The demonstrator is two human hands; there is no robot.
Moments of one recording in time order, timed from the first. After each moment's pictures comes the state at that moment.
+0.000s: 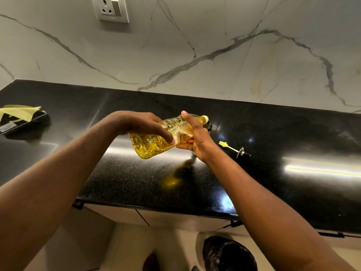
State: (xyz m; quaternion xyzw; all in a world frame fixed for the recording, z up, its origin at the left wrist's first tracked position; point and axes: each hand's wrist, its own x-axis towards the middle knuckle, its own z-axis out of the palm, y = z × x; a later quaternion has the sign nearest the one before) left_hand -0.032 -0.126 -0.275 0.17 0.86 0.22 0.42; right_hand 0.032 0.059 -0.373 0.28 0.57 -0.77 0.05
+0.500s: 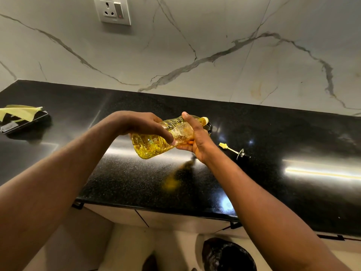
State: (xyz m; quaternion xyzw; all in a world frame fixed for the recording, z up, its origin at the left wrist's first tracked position) left_hand -0.032 -0.127 -0.272 0.17 0.87 0.21 0.42; right_hand 0.036 0.059 -0.370 0.26 0.56 -0.78 0.06
